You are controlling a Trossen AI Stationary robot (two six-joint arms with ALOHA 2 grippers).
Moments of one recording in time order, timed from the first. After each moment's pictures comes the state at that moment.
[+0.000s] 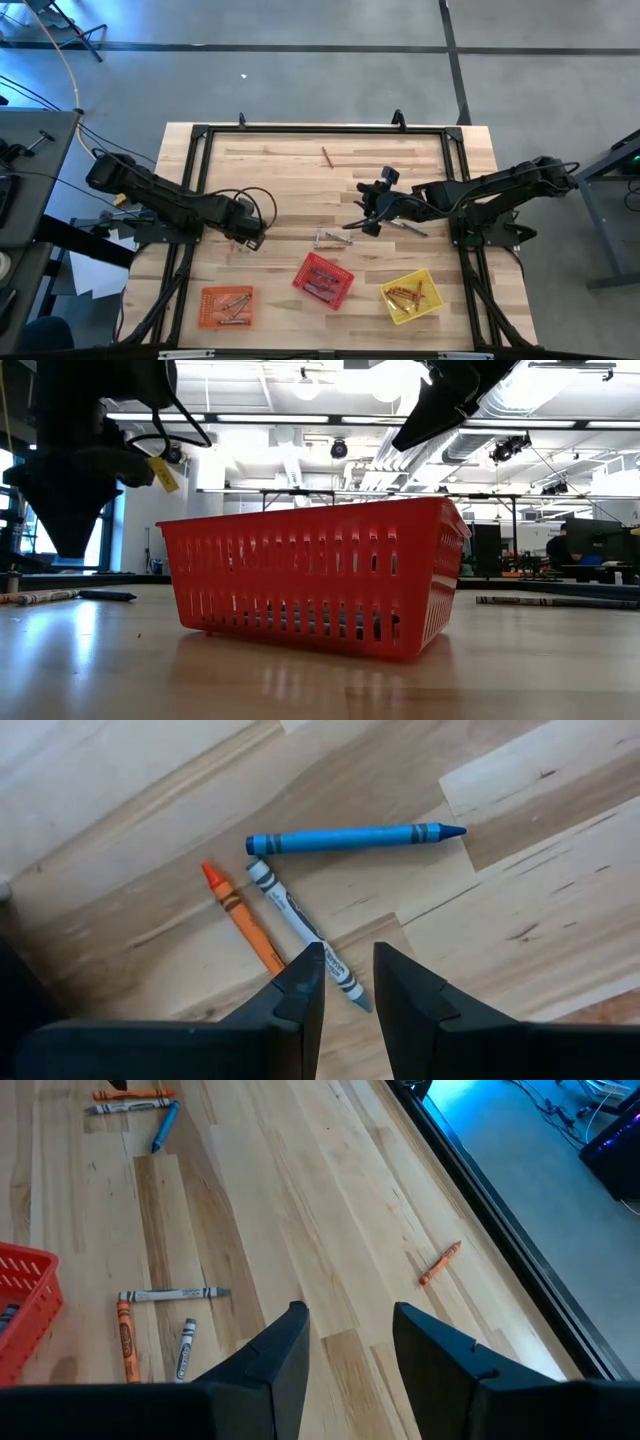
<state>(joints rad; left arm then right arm) -0.25 1.34 0.76 -0.97 -0.10 -1.32 0.17 1.32 0.98 -0.43 0.55 0.17</state>
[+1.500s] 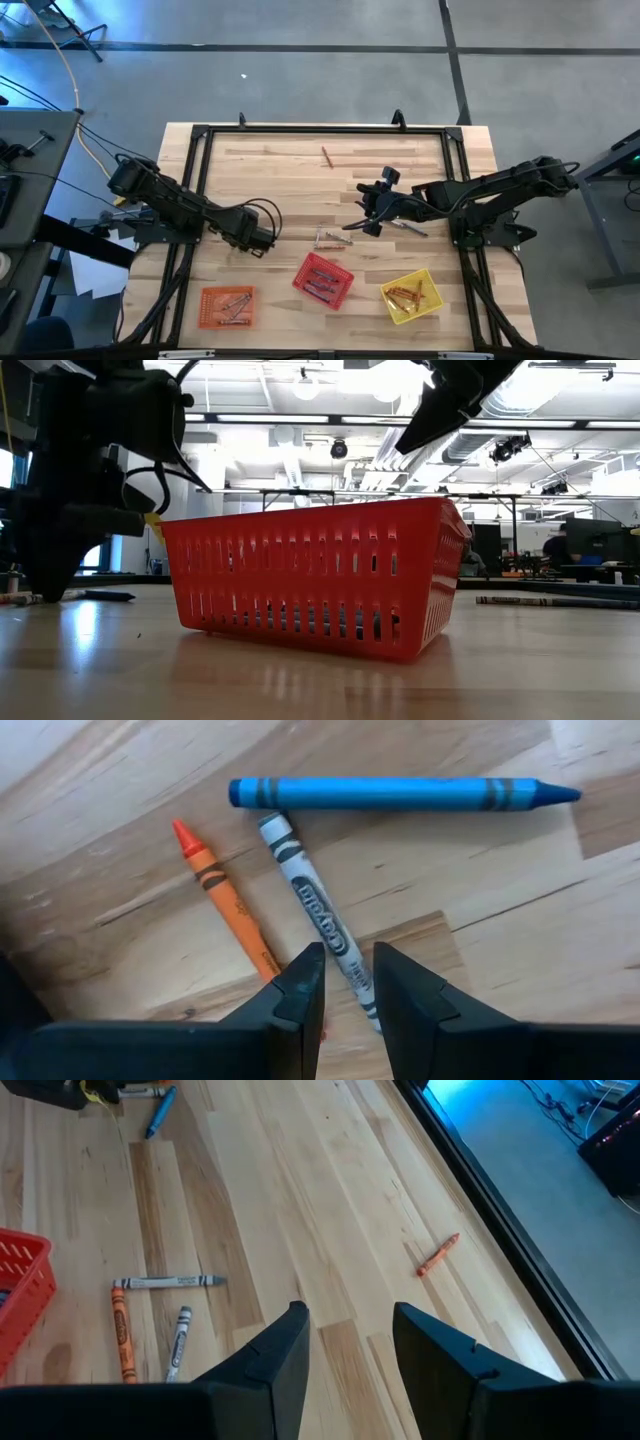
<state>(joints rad) -0.28 1.57 0.76 -0.92 -0.05 -1.39 0.17 1.32 0.98 -0.46 0.55 0.17</state>
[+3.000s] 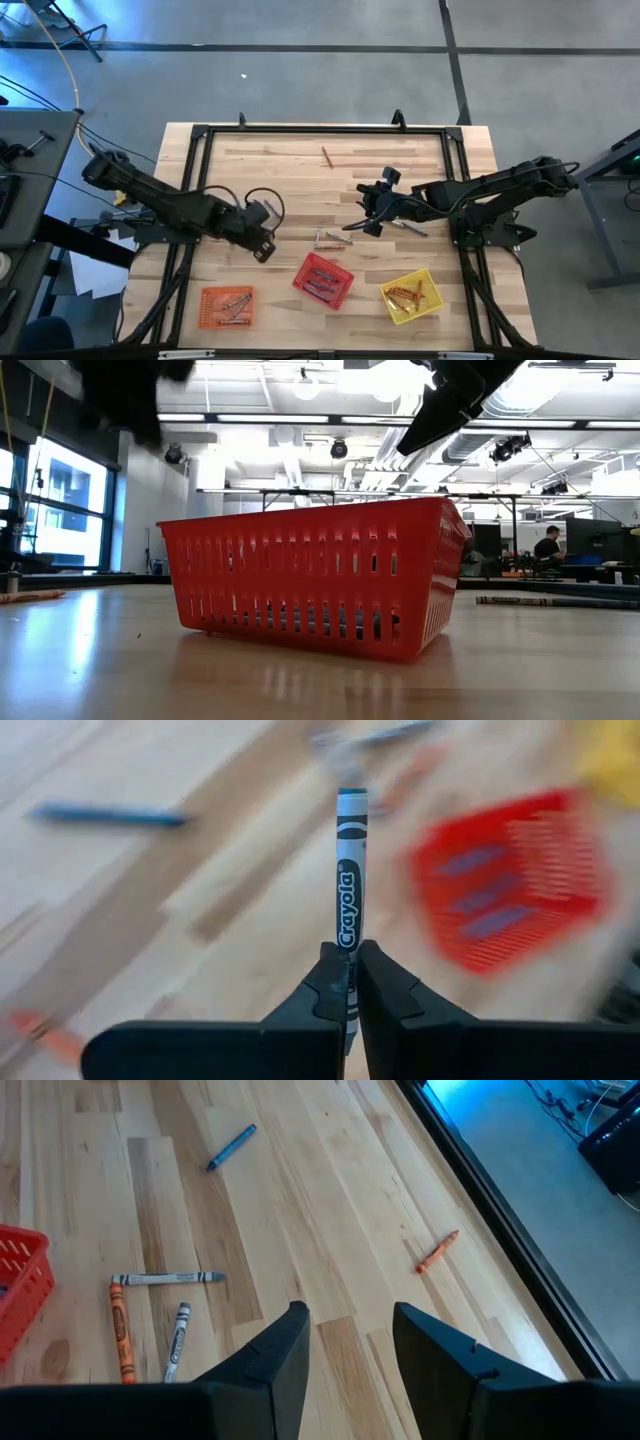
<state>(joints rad) -0.40 1.28 1.01 -0.83 -0.27 -1.12 0.17 1.32 0.98 -0.47 0.55 0.18</state>
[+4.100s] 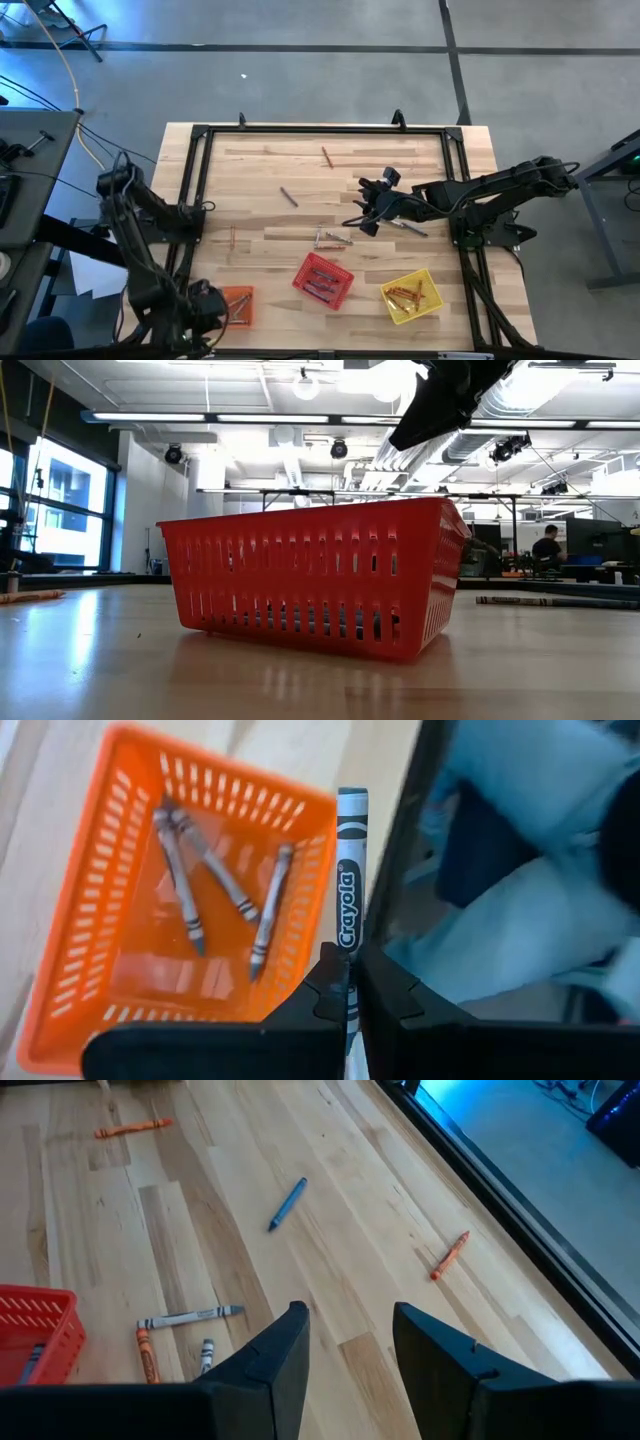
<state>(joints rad) -1.15 1.53 1.15 -0.80 -0.28 -1.44 0.17 1.32 0.98 -0.41 0.55 0.29</state>
